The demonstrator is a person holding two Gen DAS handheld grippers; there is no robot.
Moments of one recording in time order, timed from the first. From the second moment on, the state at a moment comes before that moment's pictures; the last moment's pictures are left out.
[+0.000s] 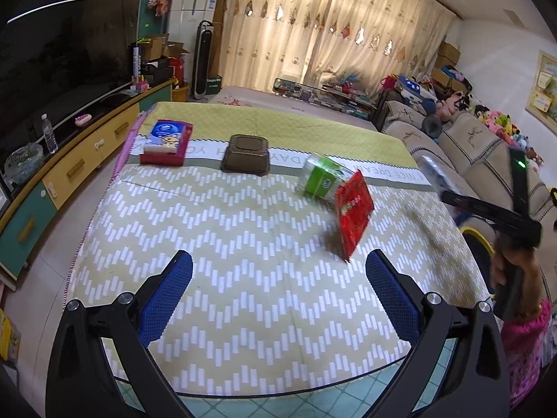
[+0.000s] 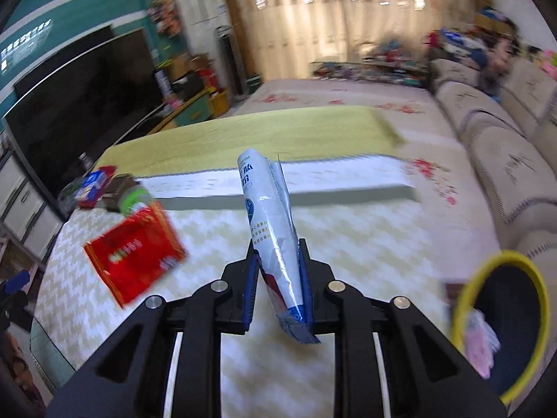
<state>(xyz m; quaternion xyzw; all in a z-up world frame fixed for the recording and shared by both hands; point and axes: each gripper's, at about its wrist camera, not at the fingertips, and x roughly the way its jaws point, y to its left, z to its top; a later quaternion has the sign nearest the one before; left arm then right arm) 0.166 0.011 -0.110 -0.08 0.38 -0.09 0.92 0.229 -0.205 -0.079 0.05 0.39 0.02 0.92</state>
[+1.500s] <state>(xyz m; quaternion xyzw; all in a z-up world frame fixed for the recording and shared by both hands) 0.270 -0.087 -0.145 -0.02 0.44 -0.16 0.88 0.105 -0.408 -0.127 0.18 0.36 -0.20 0.89</state>
